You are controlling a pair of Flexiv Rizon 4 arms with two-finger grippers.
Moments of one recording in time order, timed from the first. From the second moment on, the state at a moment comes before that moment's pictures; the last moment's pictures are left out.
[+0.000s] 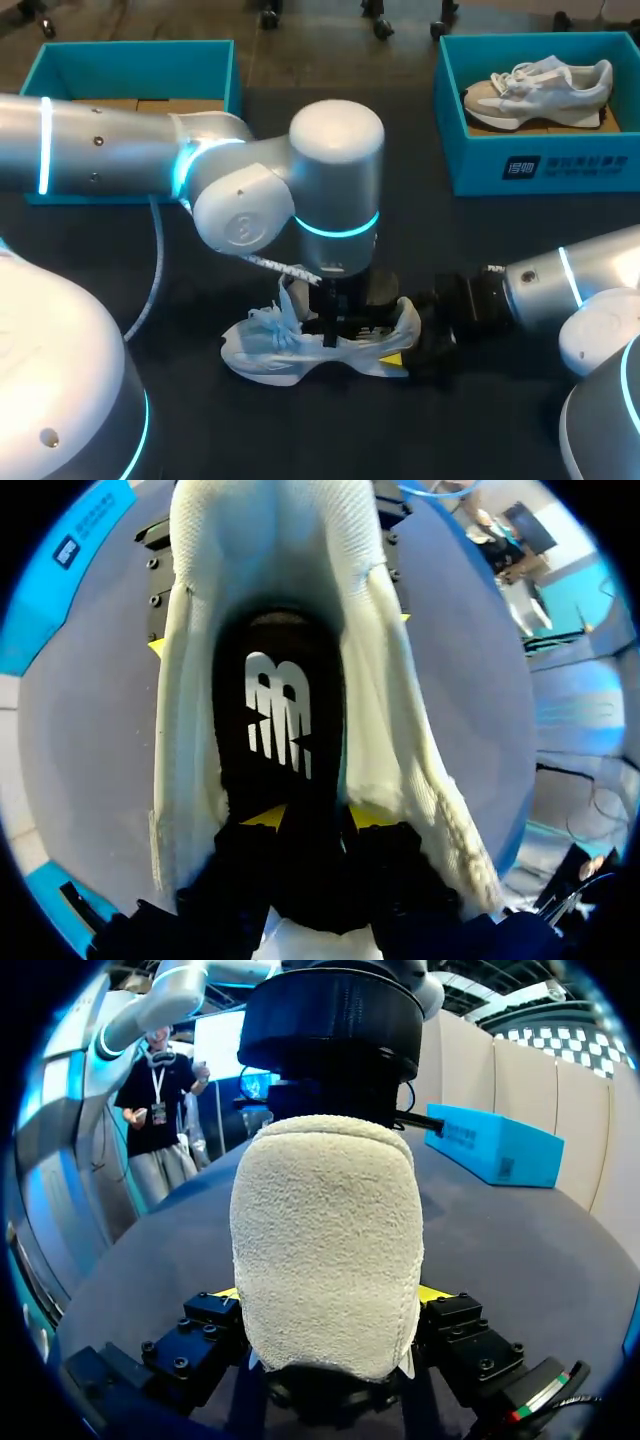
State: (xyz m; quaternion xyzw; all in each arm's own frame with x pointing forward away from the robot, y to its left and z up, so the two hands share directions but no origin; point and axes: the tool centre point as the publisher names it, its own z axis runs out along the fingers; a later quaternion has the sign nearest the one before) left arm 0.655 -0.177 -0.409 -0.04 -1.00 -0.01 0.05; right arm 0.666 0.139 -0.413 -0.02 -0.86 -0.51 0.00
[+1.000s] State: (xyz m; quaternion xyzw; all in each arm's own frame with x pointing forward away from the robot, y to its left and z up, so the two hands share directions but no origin) left arm 0.670 -0.190 -0.380 -0.03 -0.99 0.05 0.14; right arm 0.668 0.136 -0.411 -0.02 -0.86 -0.51 0.00
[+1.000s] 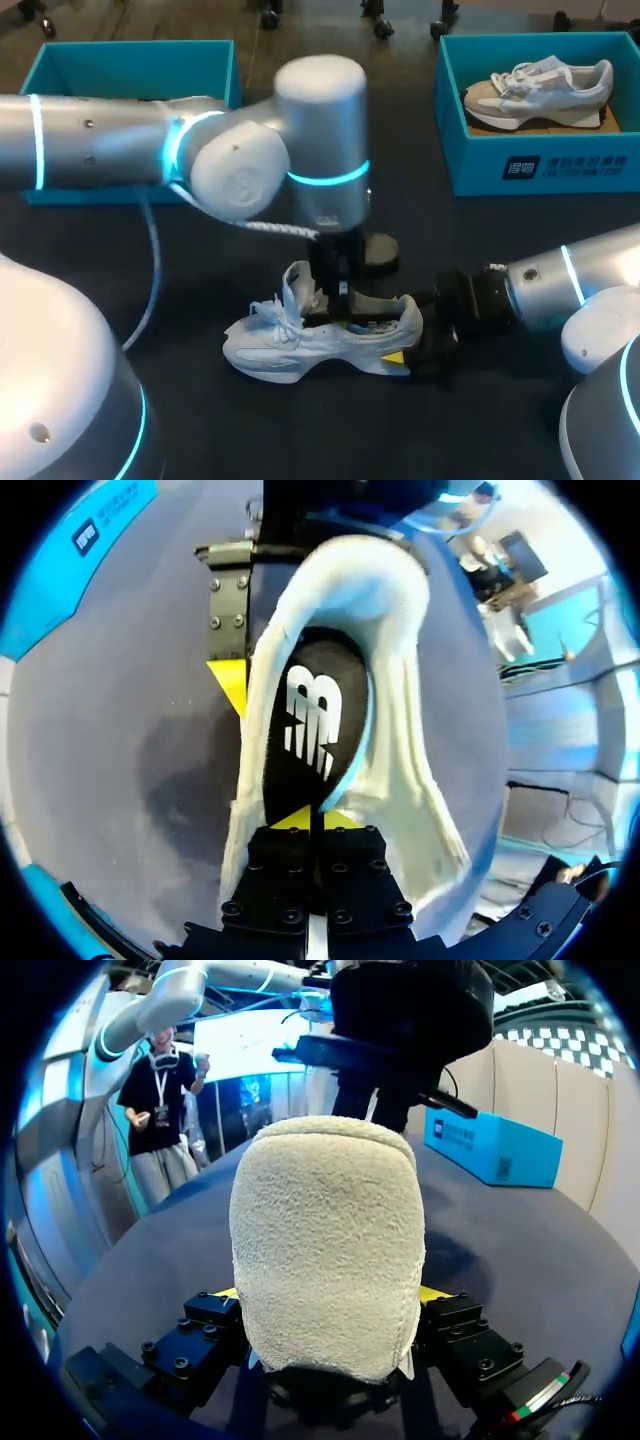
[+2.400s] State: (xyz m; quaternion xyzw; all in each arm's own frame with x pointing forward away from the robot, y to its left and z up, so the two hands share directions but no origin) left arm 0.669 -0.172 -0.340 0.02 -0.98 0.17 0.09; right arm 0.666 0.138 -0.410 -0.01 -0.86 -0.51 0.00
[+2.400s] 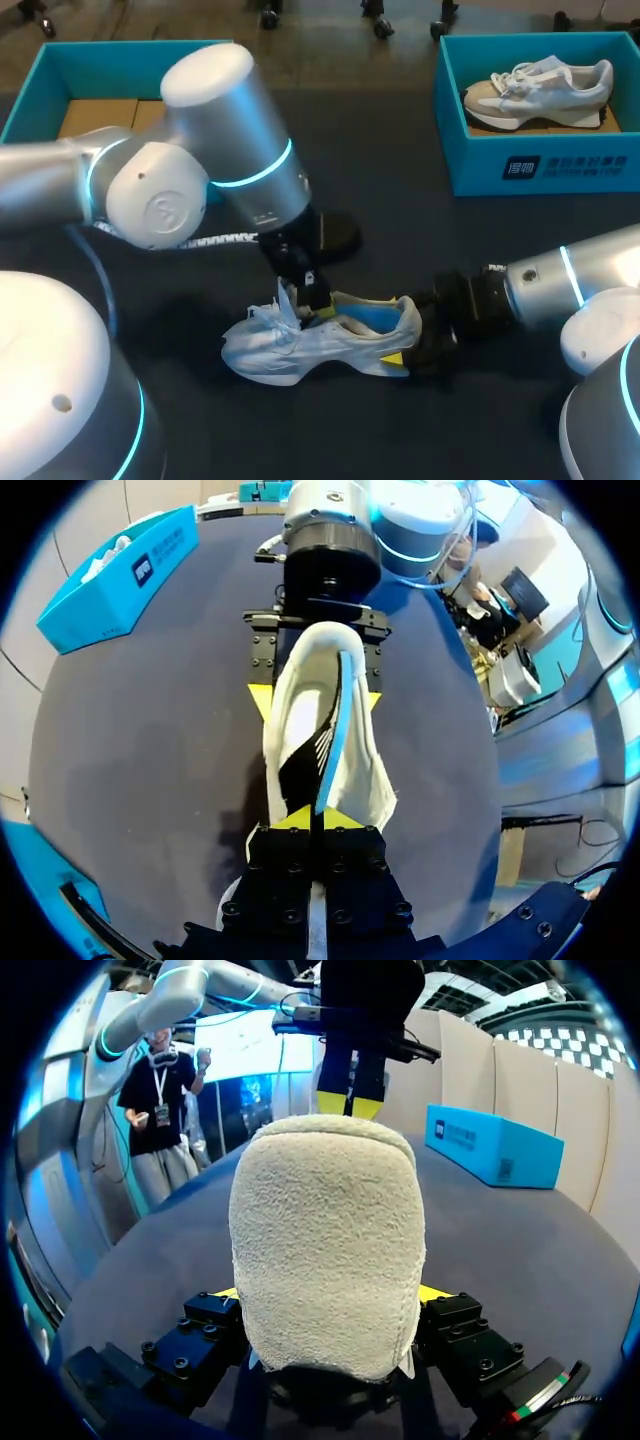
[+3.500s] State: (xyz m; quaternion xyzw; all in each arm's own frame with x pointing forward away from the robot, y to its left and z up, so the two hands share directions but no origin) left arm 0.664 -0.178 -0.326 0.04 -0.98 0.21 0.00; right arm 0.666 0.138 -0.411 -0.01 -0.86 -0.51 0.00
